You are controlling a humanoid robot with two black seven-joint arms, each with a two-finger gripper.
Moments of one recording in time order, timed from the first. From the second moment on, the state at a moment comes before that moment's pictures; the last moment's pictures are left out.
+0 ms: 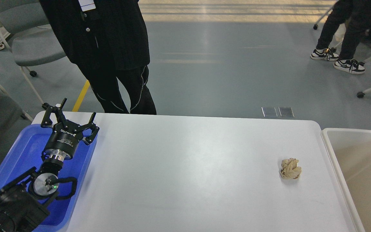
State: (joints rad) left arm -0.50 0.34 -0.88 -0.55 -0.07 -0.64 -0.50; right arm 0.63 -1.52 0.13 1.44 -0.56 -0.42 0.31
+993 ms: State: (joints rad) left arm -0.50 0.34 -0.88 -0.55 -0.07 -0.64 -0.50; right arm 0.45 -0.95 0.08 0.68 -0.01 -0.29 0.30
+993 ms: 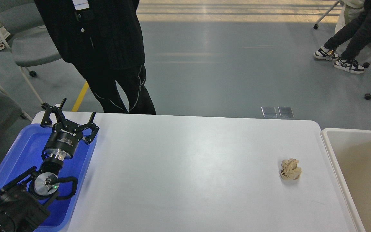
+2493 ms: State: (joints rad) left arm -0.50 0.34 -0.88 -0.55 -0.07 -0.64 -0.50; right arm 0.43 -0.48 0.19 0.03 0.02 0.04 0.25
